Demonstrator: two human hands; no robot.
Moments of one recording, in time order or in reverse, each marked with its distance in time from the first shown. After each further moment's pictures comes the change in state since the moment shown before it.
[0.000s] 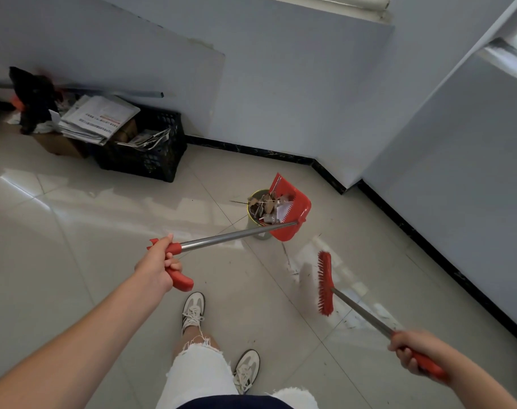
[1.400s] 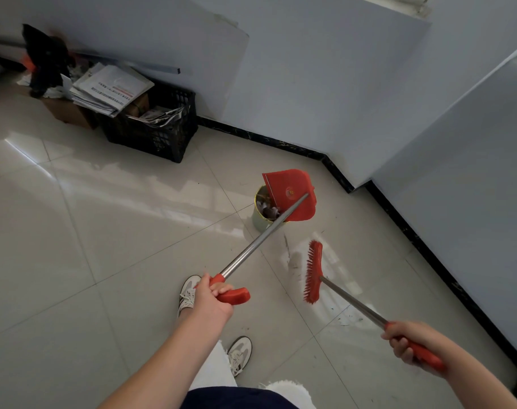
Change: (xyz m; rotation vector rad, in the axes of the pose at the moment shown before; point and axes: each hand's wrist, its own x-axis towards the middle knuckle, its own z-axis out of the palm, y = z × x) left_hand -0.029 -0.118 -0.007 -0.606 -0.085 -0.380; right_hand -0.012 -0.026 0.020 0.003 -0.059 -0.036
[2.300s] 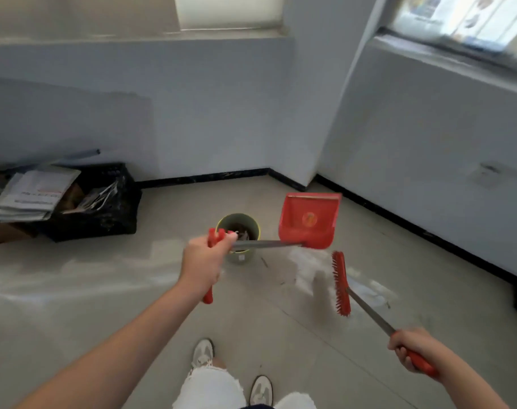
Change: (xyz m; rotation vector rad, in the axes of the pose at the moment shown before) left_hand -0.082 -0.071 0.169 1.618 -0.470 0.834; right_hand 0.008 0.073 -0.054 0.243 0.219 0.014
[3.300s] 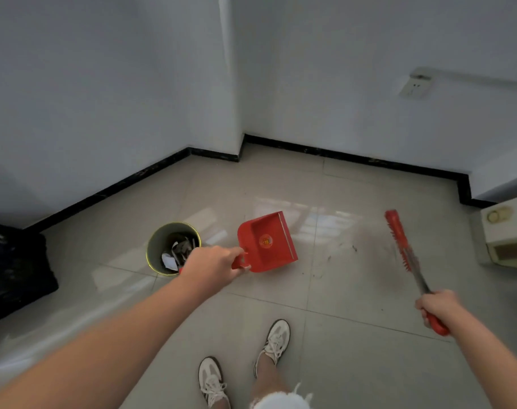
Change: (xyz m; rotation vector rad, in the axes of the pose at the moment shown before) left_hand 0.164 -0.008 0.254 1.297 -0.617 0.919; right_hand 0.158 -0.028 -0.145 0.096 0.424 0.220
